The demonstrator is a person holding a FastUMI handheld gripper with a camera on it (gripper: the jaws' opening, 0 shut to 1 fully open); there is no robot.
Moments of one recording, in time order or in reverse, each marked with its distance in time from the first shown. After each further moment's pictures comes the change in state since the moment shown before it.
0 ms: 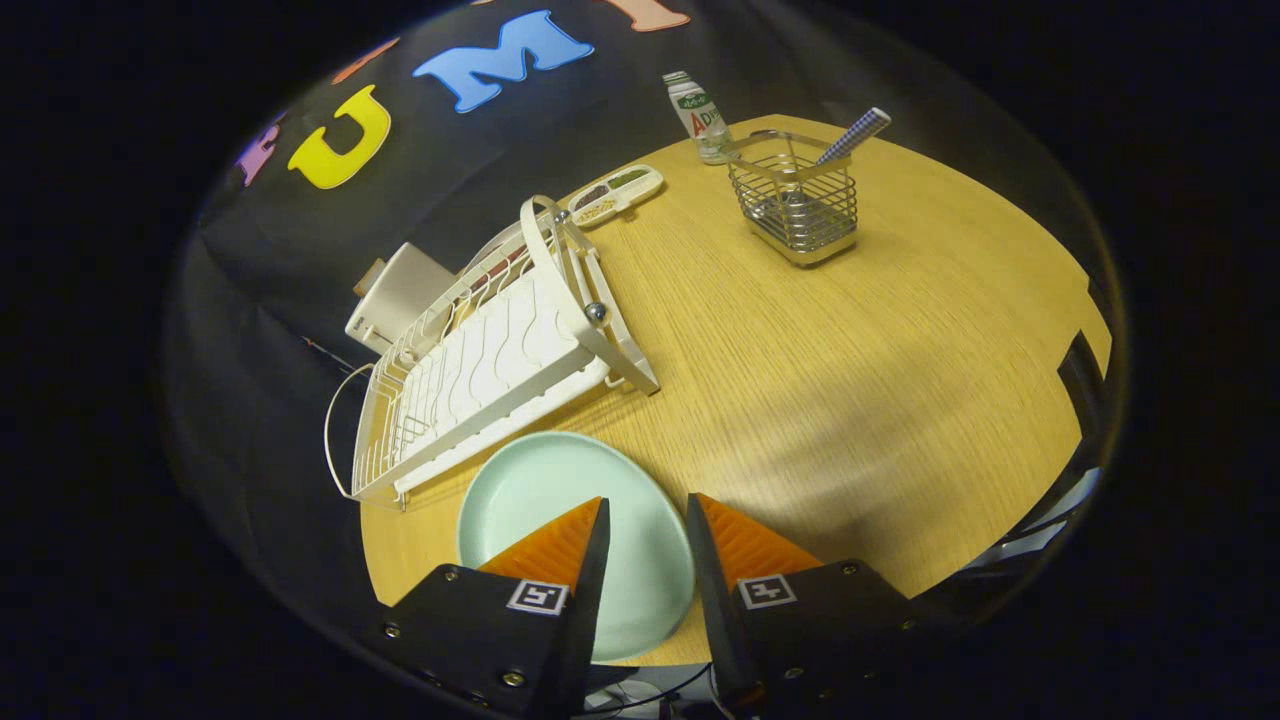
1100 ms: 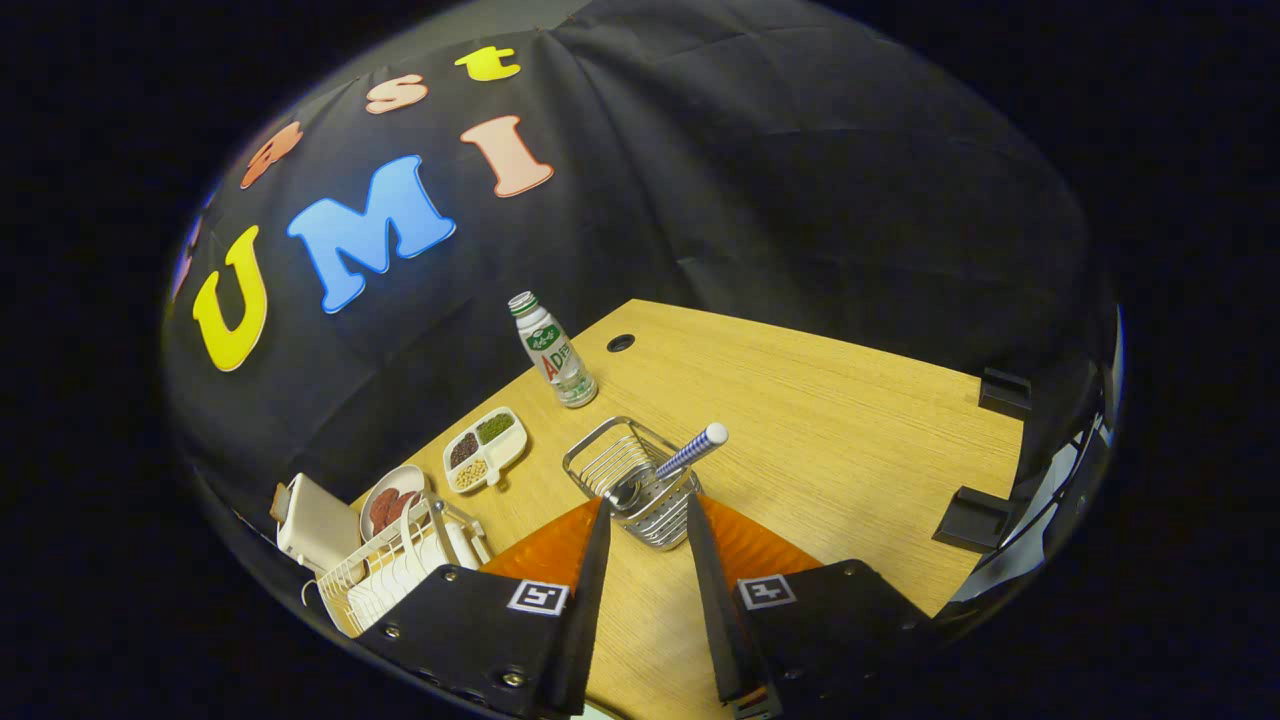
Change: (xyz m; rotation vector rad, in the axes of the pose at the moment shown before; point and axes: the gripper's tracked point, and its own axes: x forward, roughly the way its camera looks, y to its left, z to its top) arm -0.036 -0.091 0.207 0.233 -0.555 -0.348
